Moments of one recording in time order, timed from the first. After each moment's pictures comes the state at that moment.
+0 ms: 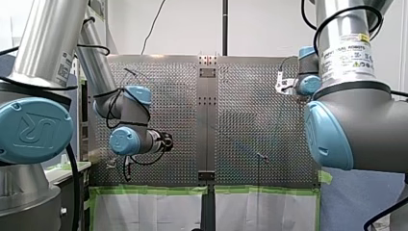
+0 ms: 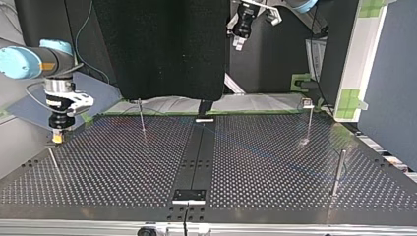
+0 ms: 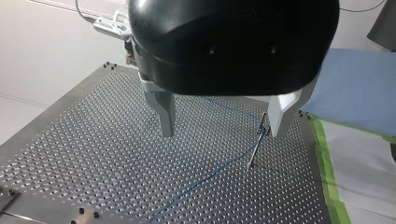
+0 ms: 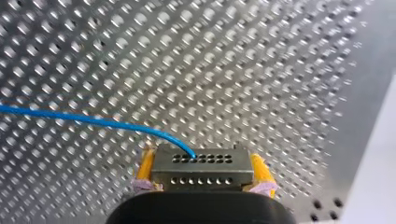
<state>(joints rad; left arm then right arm) -0.63 -1.80 -2.51 -2.11 -1.91 -1.81 1.67 -1.22 1.60 -0.46 1.42 1.66</state>
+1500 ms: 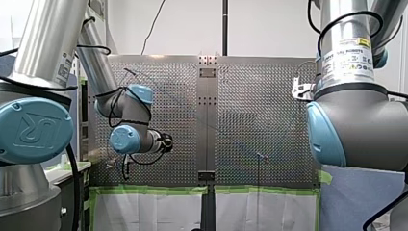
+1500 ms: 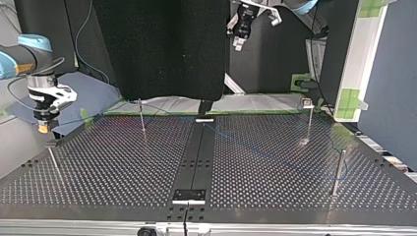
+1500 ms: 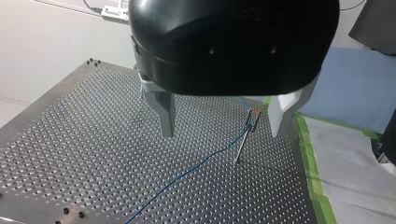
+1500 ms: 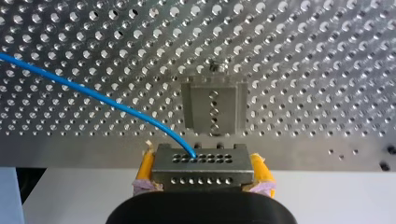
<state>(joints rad) -0.63 -1.79 -2.49 -2.16 -1.91 -1.79 1.55 -1.18 1.58 -0.32 1.35 1.61</state>
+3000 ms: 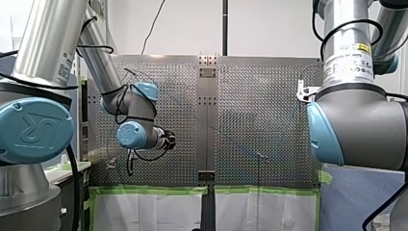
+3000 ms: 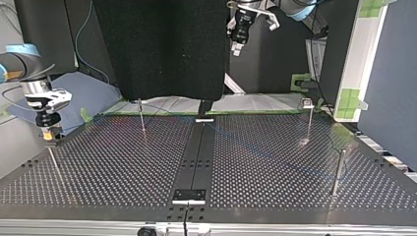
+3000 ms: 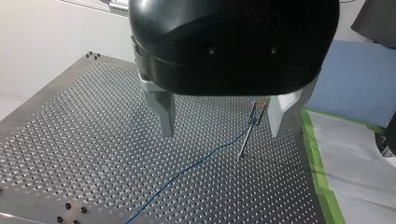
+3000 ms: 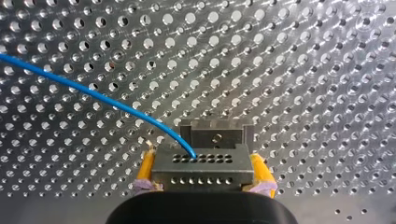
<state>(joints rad) -0.62 -1.79 -2.44 -2.22 -1.92 -1.78 1.47 -1.09 1.49 -0.37 1.05 1.62</state>
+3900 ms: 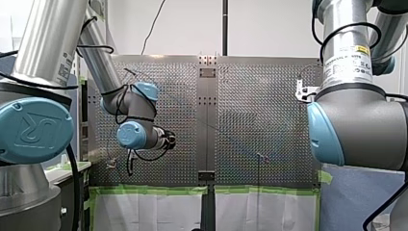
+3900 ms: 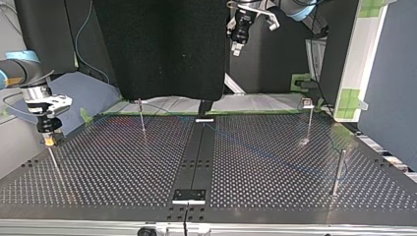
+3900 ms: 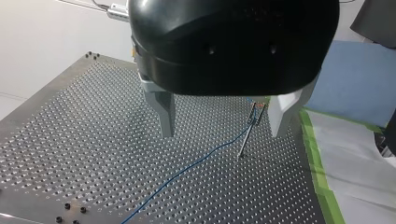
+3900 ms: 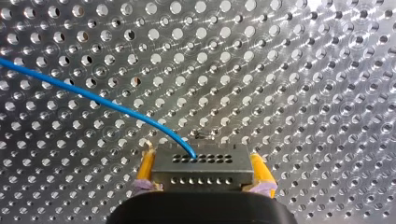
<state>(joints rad) -0.62 -1.79 -2.44 -2.22 -1.92 -1.78 1.48 -1.05 1.43 -0.38 1.01 1.62</state>
